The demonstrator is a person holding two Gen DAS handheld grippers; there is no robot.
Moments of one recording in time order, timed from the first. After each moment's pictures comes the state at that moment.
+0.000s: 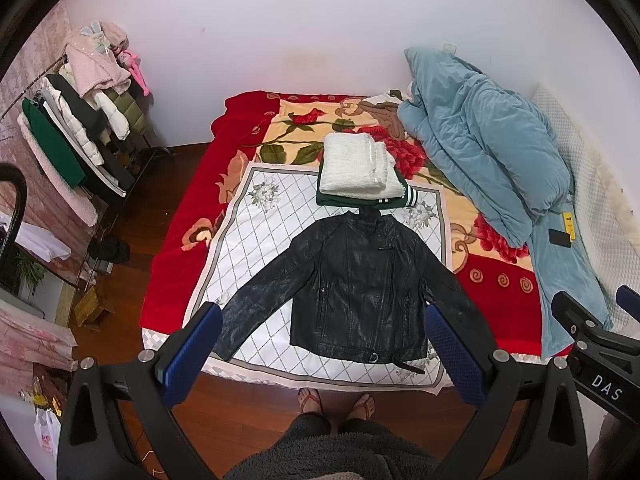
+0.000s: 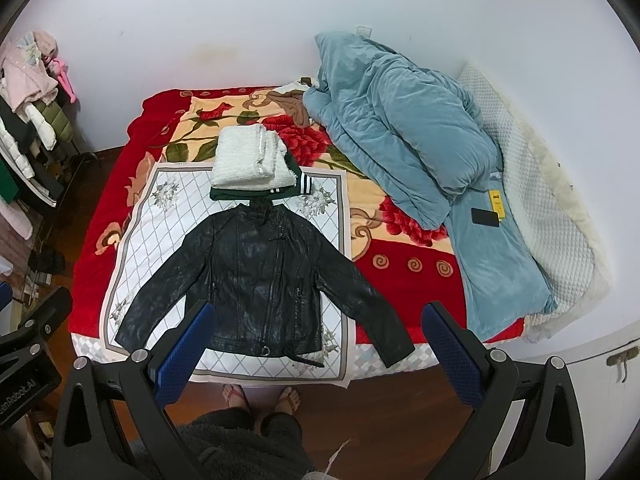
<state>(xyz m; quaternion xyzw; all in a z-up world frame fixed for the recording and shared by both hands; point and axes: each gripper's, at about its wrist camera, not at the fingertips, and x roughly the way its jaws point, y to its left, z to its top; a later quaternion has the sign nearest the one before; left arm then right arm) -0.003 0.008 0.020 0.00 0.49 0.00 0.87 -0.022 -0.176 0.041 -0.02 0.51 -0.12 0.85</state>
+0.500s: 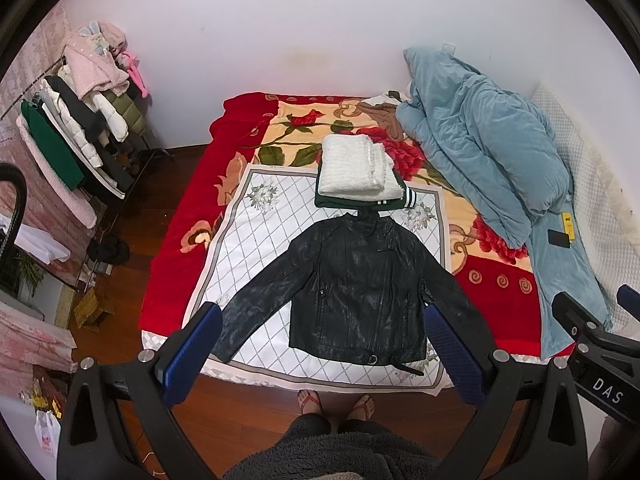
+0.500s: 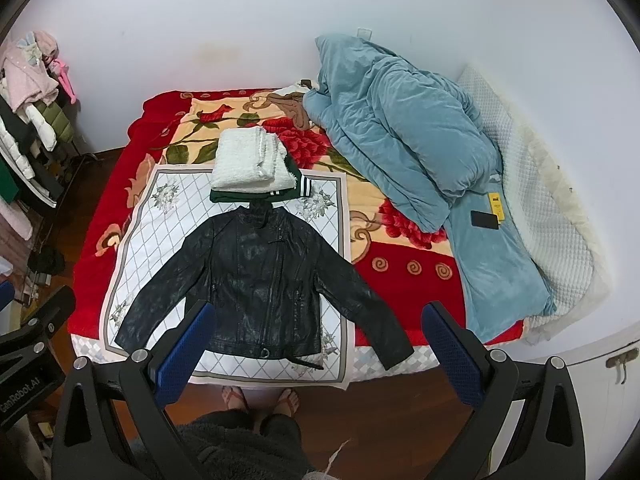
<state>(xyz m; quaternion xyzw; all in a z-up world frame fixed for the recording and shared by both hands) -0.003 0.009 0.019 0.00 0.49 0.00 0.87 -0.014 -0.174 0.044 -0.02 0.51 -0.12 0.85</state>
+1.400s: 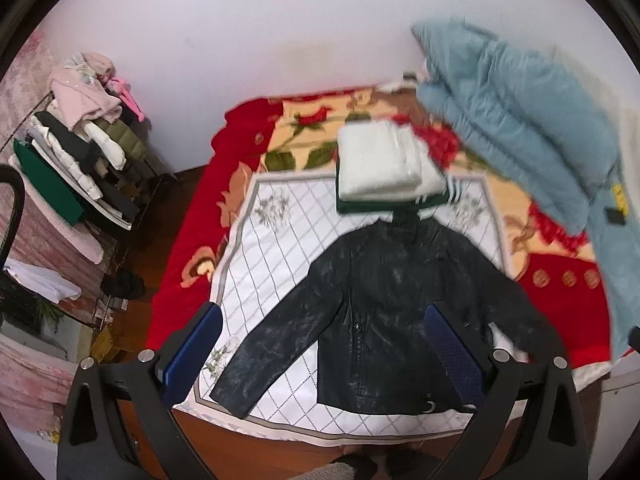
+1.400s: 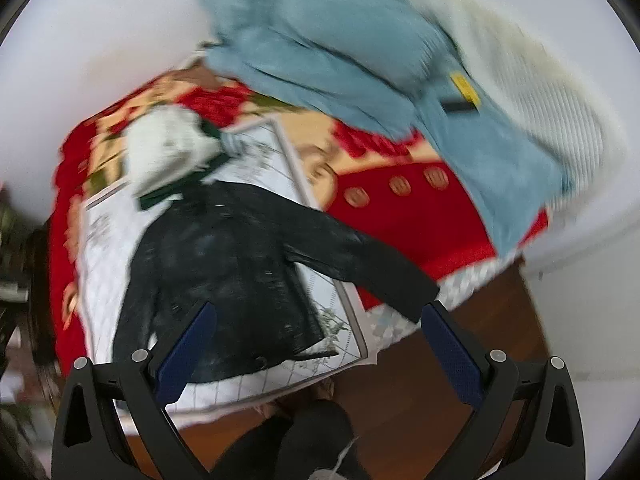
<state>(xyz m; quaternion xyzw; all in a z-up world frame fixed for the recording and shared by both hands) 0.107 -0.017 -0.154 0.10 0.48 0.04 0.87 0.022 -0.304 -0.179 0.16 0.55 -0.26 0.78</state>
